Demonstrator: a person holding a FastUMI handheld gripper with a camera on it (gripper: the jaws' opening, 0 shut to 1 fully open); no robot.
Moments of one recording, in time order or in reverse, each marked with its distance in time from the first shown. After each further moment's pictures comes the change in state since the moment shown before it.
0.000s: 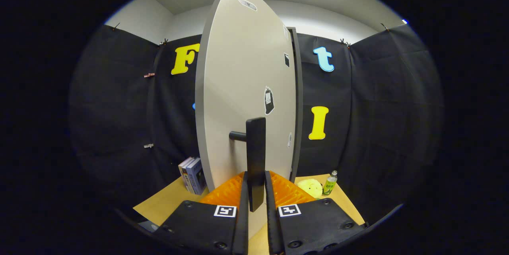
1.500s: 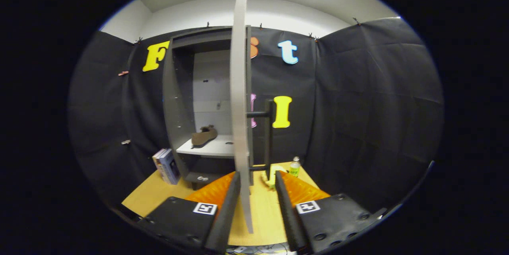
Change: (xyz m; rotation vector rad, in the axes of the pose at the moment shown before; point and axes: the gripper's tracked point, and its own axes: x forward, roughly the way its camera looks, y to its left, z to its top) arm -0.079 -0.071 -0.028 0.026 0.084 -0.139
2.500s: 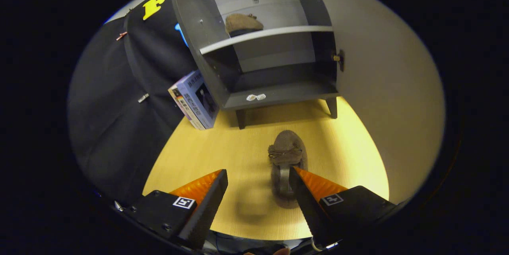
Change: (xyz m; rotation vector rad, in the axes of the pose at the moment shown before) arm 0.194 0.206 -0.330 0.160 0.570 0.158
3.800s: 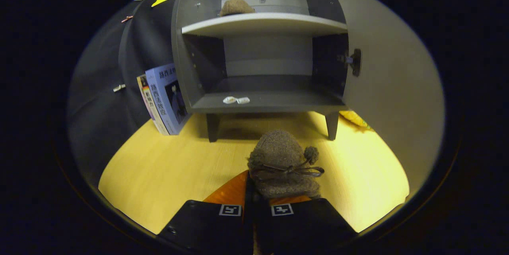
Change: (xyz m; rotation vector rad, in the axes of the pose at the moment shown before) arm 0.067 -0.028 0.043 -0.132 -0.244 -0.113
